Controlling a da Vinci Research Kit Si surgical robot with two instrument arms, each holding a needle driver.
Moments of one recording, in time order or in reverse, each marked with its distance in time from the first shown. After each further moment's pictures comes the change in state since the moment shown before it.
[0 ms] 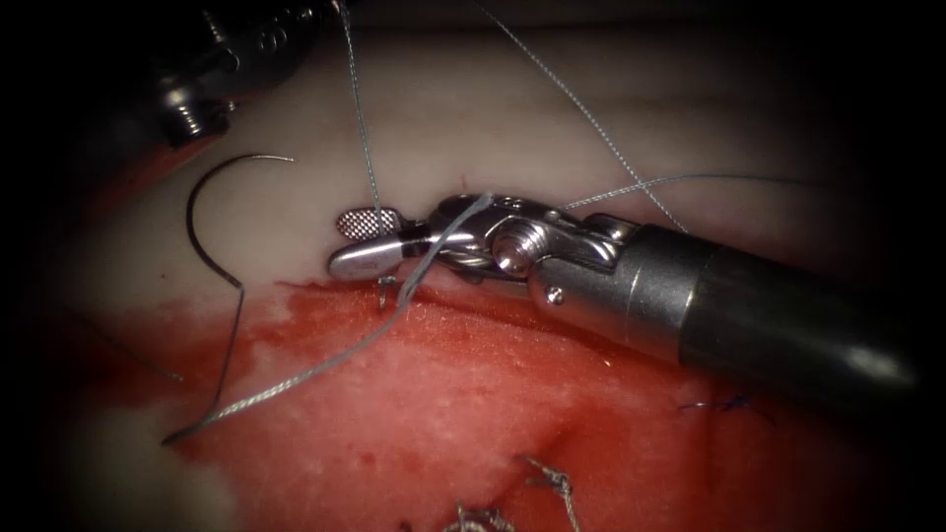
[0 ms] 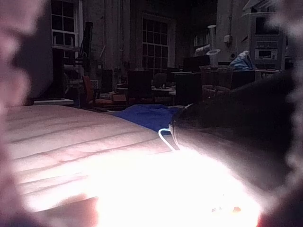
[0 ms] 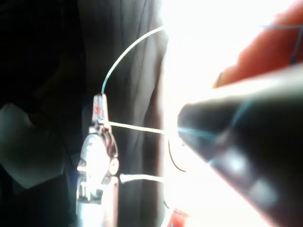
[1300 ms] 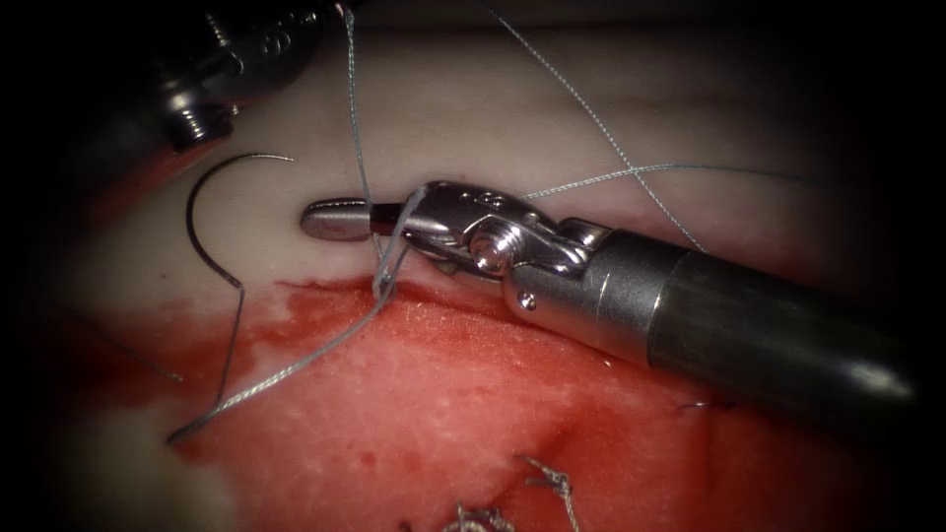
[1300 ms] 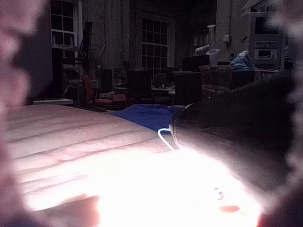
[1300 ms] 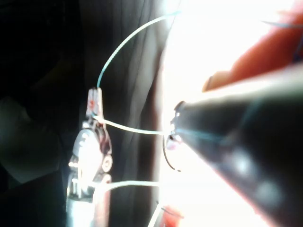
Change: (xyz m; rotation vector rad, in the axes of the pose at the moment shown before) right arm 0.000 -0.001 0.001 -0.081 -0.068 -0.082; left arm 0.000 0.000 0.000 0.004 -0.001 0.002
